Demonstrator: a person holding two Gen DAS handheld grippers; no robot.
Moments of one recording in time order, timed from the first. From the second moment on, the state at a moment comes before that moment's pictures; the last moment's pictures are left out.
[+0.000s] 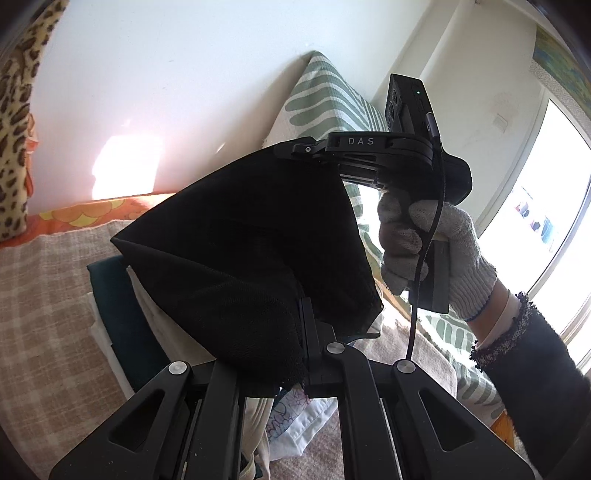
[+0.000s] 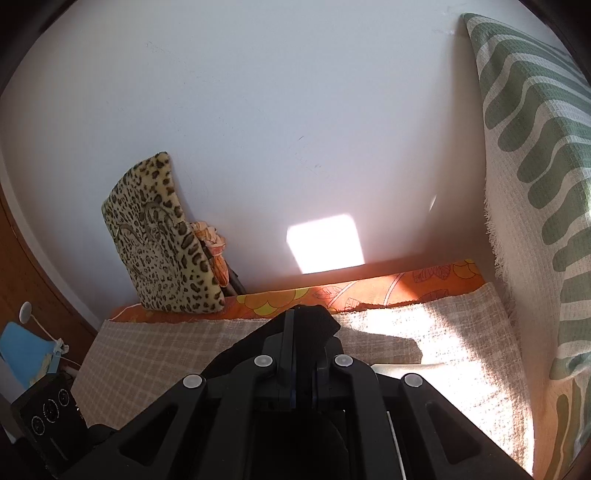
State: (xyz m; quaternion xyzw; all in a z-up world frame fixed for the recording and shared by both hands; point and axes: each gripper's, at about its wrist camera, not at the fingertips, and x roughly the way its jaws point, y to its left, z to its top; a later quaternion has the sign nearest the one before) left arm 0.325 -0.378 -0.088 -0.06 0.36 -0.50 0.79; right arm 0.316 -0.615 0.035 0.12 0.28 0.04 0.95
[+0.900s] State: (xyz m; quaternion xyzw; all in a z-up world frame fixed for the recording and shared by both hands) left arm 0.314 -0.313 -0.061 0.00 0.34 -0.48 0.81; right arm 0.167 -0.622 -0.053 0.24 0.31 -0.03 0.92
